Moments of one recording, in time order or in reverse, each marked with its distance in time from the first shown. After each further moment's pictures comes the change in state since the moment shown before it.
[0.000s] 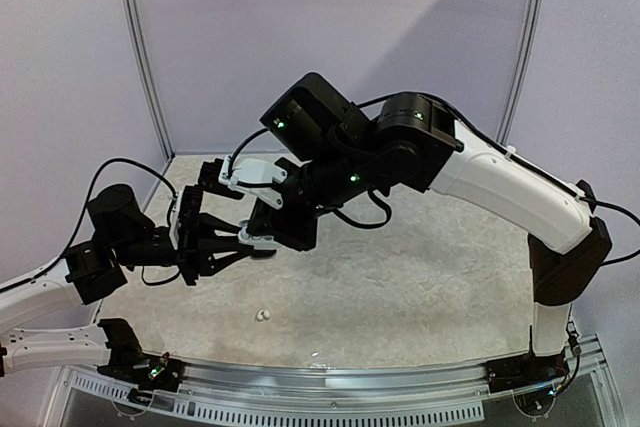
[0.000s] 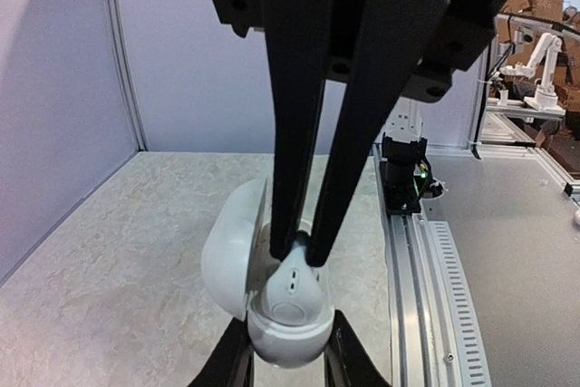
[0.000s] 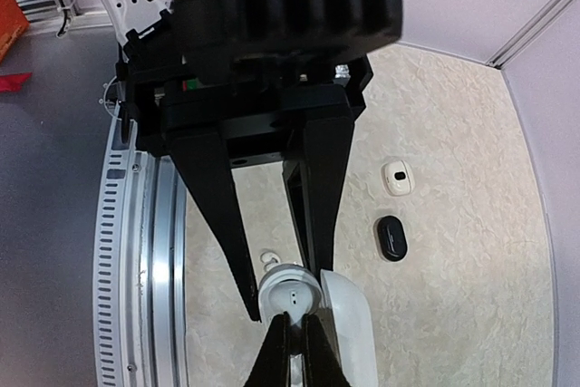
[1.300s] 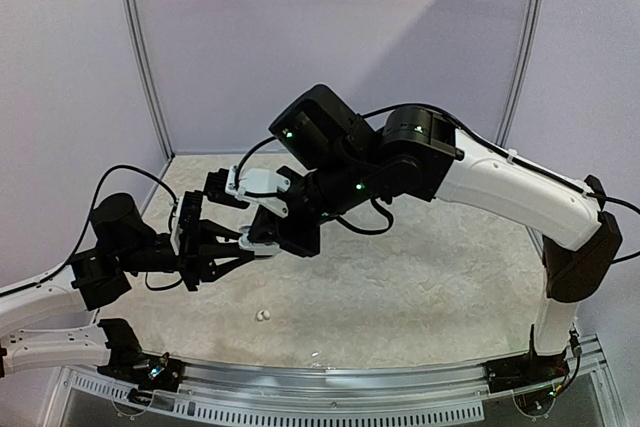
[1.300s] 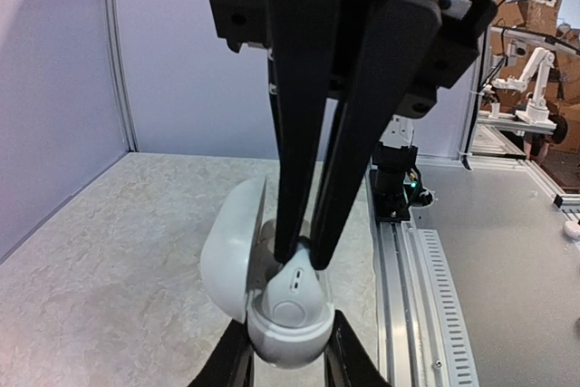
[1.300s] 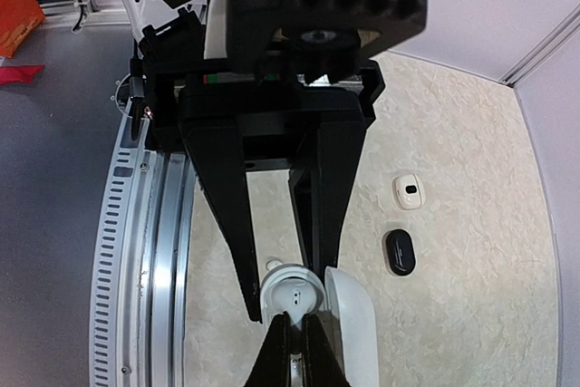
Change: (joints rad) left arm -0.003 -0.008 -0.066 0.096 0.010 -0.068; right arm -0.011 -0.070 -0.186 0.125 -0.058 -0.051
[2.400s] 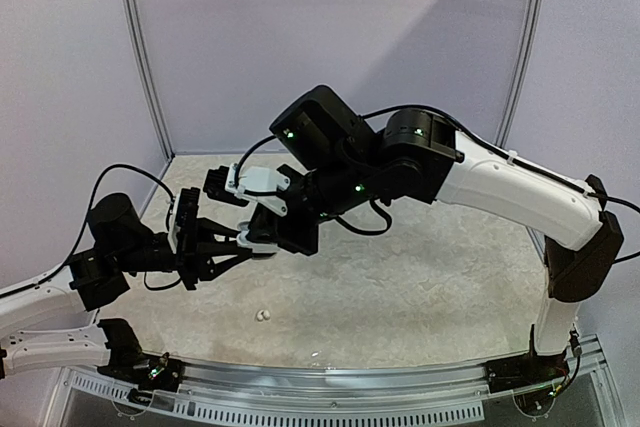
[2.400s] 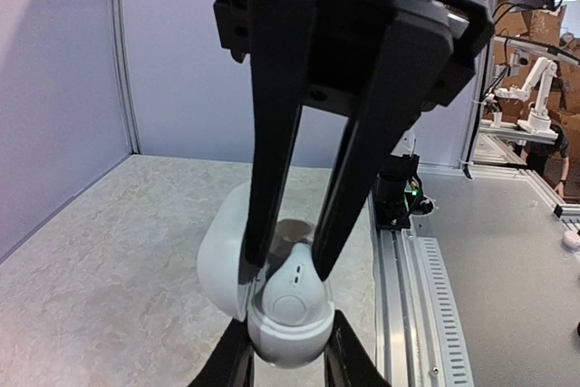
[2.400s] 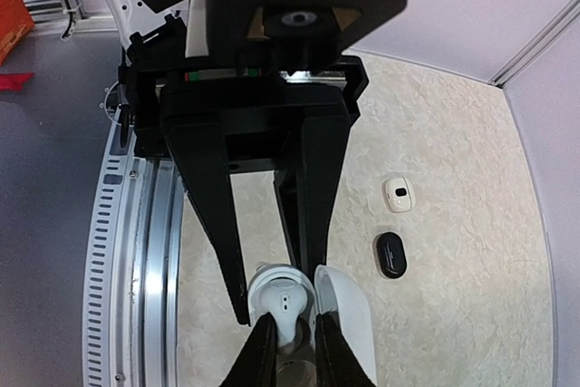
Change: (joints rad) left arm 0.000 -0.015 0.000 0.001 -0.015 -0.026; right arm 0.000 -0.013 -0.027 0.043 0.023 0.009
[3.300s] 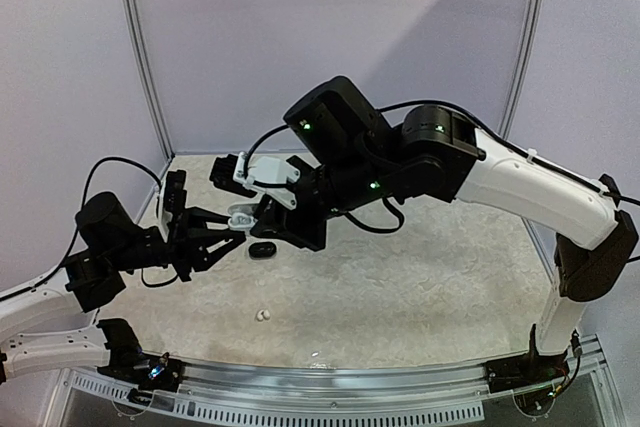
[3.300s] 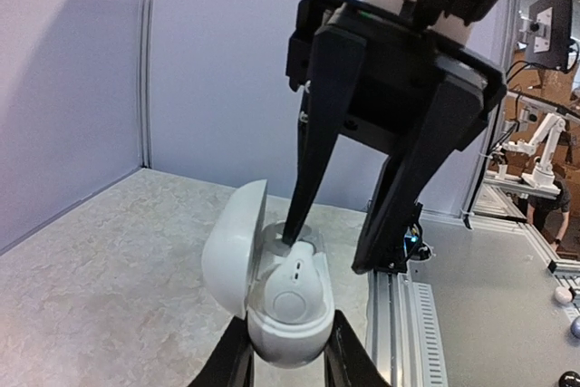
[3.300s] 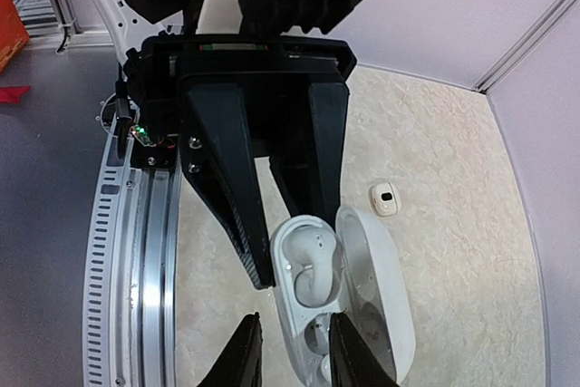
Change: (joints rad) left arm 0.014 -0.033 0.001 0.060 -0.057 -0.148; right arm 0.003 -0.062 -0.045 0.037 0.036 0.014
